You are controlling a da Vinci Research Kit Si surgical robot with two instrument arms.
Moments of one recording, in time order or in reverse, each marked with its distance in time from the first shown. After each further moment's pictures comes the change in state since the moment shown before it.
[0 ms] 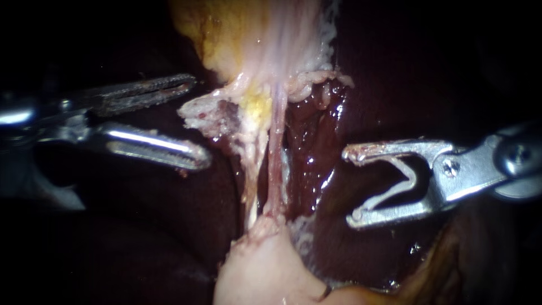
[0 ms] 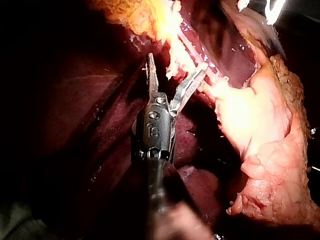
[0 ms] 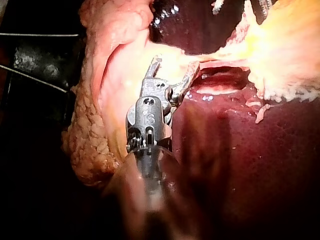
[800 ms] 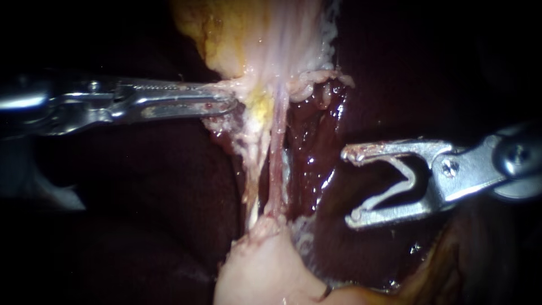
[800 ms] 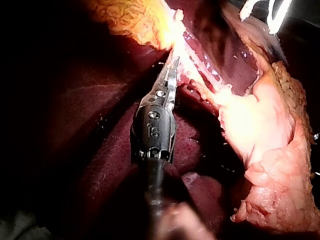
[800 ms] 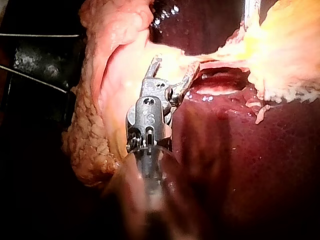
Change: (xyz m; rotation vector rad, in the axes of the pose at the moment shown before) right arm 0.000 0.000 0.000 0.000 0.000 0.000; left arm 0.002 -0.001 -0.001 -0.011 0.016 -0.021
